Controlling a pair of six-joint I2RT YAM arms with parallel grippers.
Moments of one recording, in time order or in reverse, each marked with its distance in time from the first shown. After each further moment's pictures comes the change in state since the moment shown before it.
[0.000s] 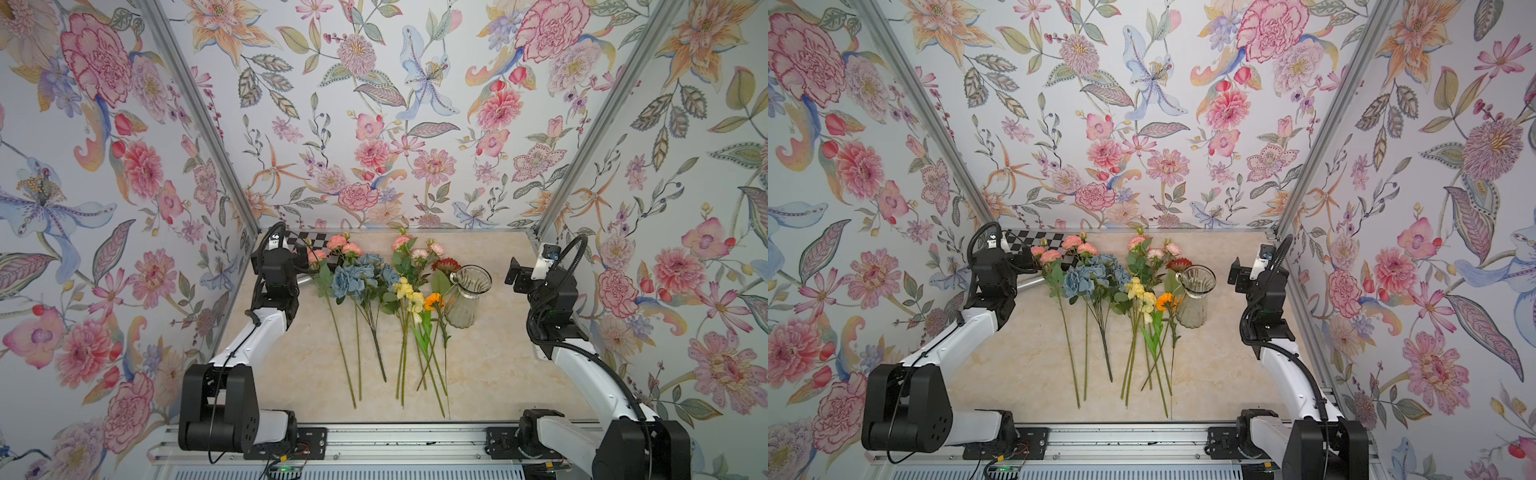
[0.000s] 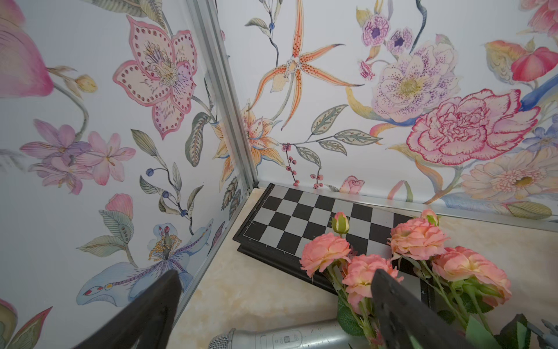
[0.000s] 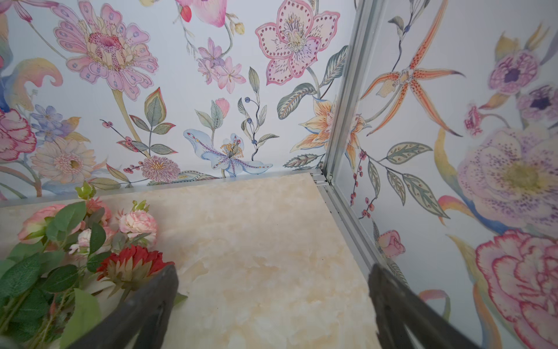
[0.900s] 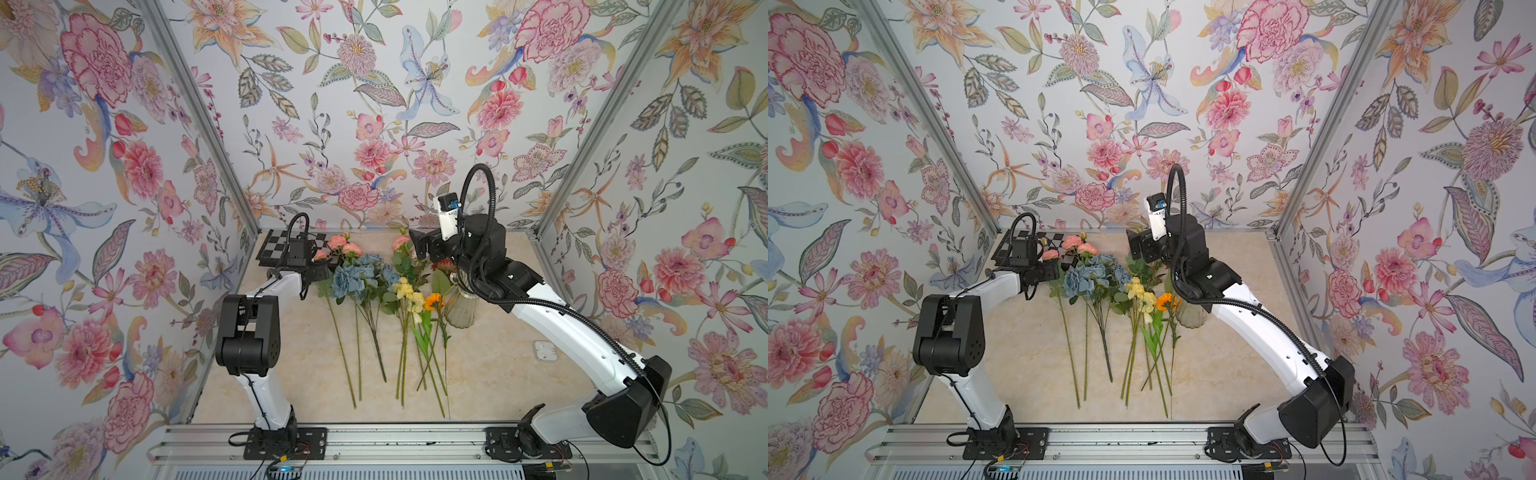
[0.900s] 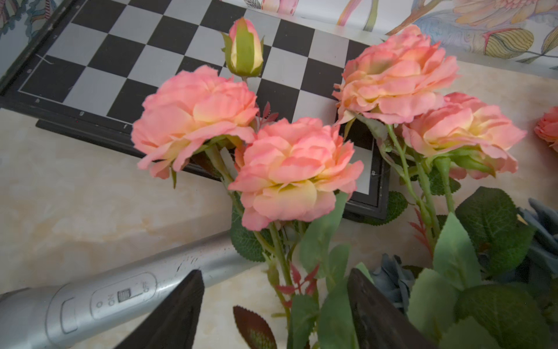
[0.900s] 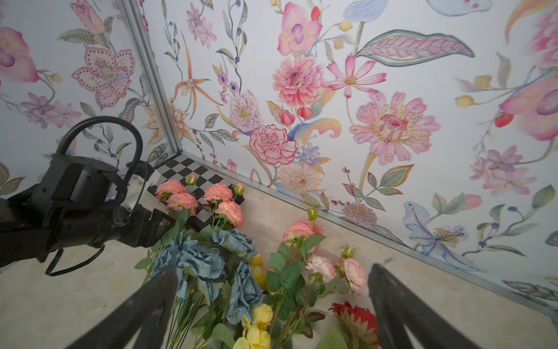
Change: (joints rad) left arm 0.000 0.456 0.338 -0.426 0.334 -0.231; right arm 0.649 0.389 0.750 -0.451 -0.043 0.014
